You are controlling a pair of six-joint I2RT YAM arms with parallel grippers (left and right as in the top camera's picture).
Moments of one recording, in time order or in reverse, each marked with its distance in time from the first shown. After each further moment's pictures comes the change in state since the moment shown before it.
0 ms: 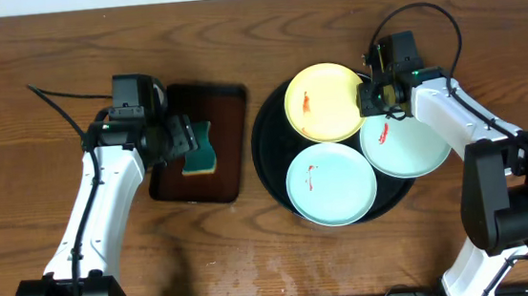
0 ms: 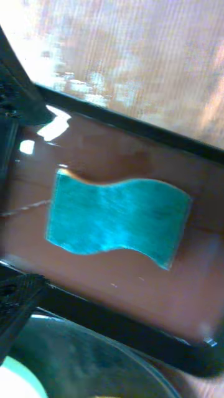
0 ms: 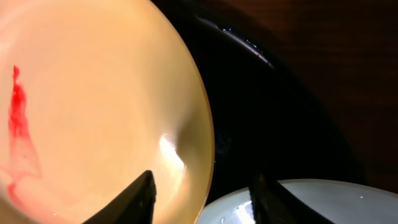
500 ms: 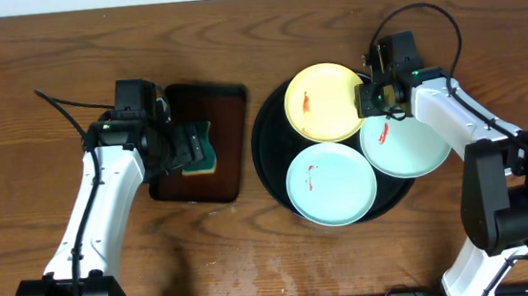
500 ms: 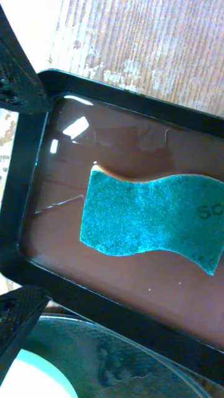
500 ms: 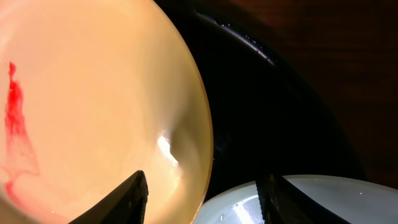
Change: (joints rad) left arm -0.002 0.000 0.000 -0.080 0.042 0.018; right arm 0.000 0.000 0.000 -0.008 0.002 0.000
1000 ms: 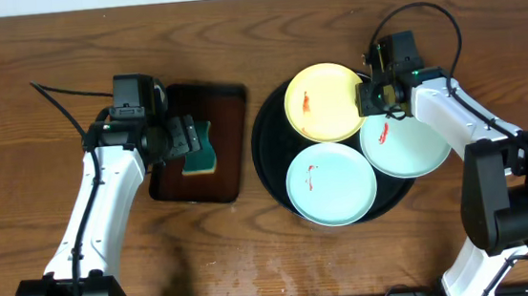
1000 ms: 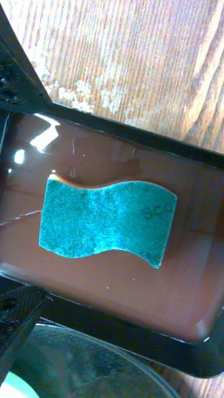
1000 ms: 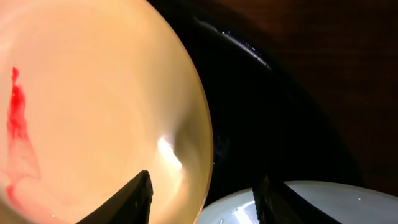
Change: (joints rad) left arm -0.001 0.000 -0.002 0.124 -0.063 0.034; right arm 0.000 0.000 0.000 0.015 0.001 -0.003
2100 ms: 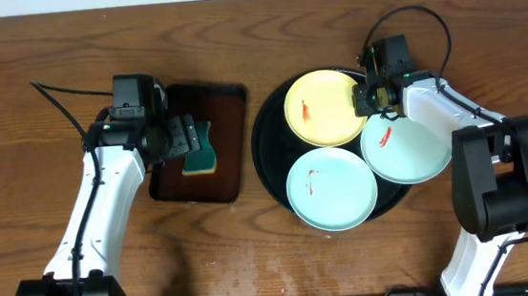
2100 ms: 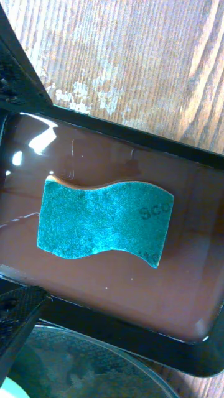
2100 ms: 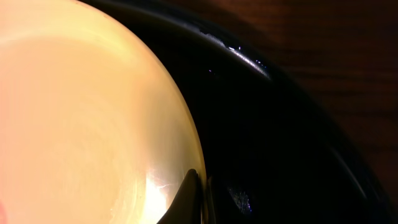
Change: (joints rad) left arm 0.000 0.000 0.000 0.007 -0.002 0.011; right arm 0.006 0.081 0.000 0.095 0.013 -0.021
